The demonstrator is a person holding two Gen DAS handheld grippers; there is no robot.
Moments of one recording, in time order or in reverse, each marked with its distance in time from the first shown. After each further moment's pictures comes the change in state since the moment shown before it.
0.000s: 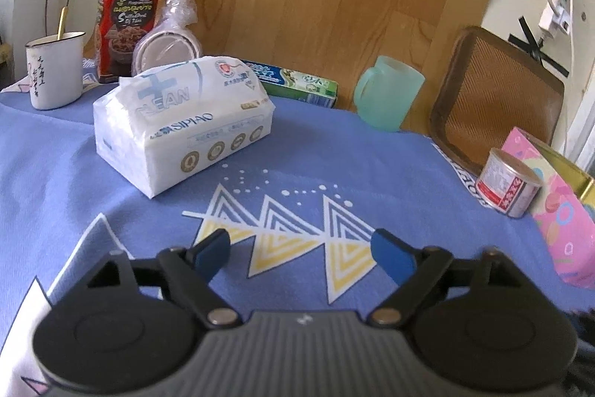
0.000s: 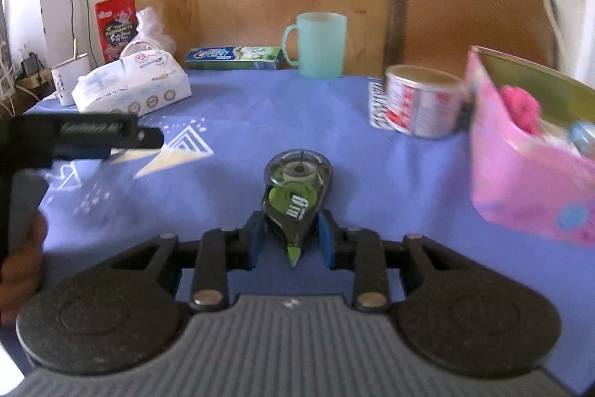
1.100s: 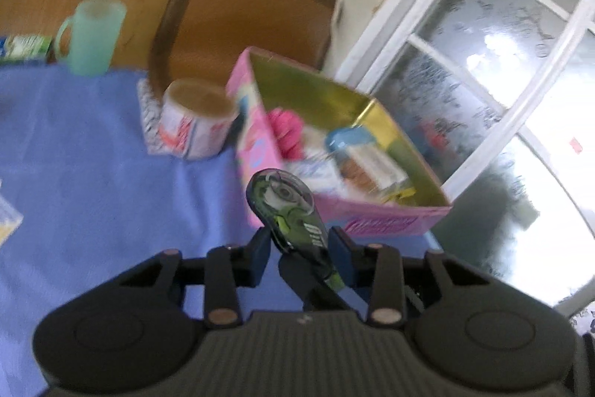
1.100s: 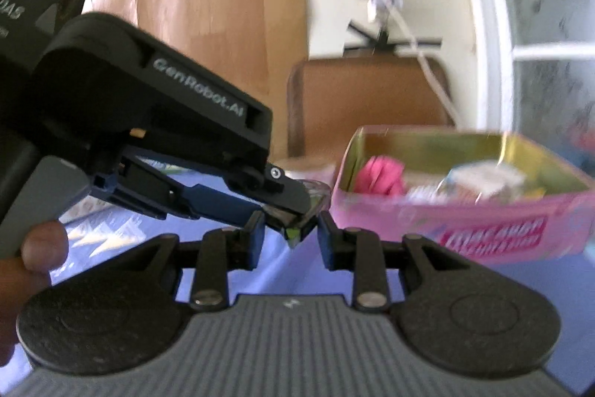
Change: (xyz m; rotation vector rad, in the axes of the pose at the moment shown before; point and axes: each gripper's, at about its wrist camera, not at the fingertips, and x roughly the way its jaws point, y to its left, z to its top) left arm -0.034 -0.187 0.023 0.149 0.265 -0.622; right arm -0.082 -0.053 -0.014 0.085 -0.375 -0.181
